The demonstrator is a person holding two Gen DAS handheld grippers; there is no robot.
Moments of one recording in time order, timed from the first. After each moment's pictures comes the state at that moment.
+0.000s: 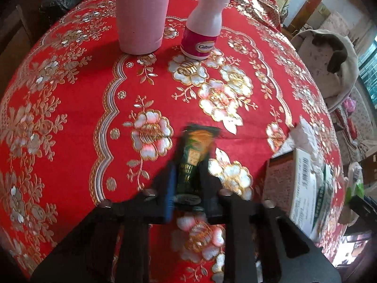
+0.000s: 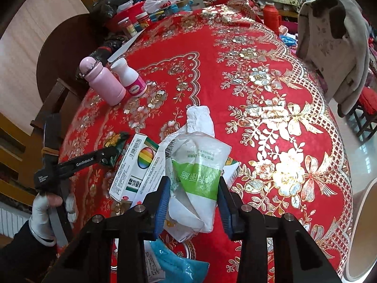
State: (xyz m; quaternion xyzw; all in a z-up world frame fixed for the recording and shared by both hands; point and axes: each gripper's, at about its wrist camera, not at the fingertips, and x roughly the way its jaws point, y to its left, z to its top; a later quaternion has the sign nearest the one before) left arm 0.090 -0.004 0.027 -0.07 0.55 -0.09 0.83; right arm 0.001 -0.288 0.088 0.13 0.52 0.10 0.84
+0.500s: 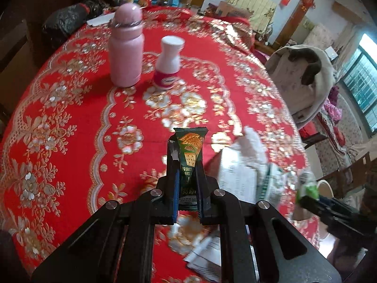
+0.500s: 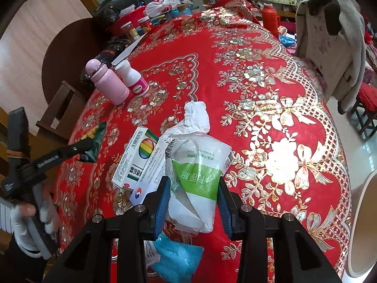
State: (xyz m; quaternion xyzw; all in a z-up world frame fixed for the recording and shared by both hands) left arm 0.032 -0.032 0.108 -0.09 0.48 -0.12 0.86; right arm -0.024 -0.305 0.092 0.14 0.51 0.11 0.84
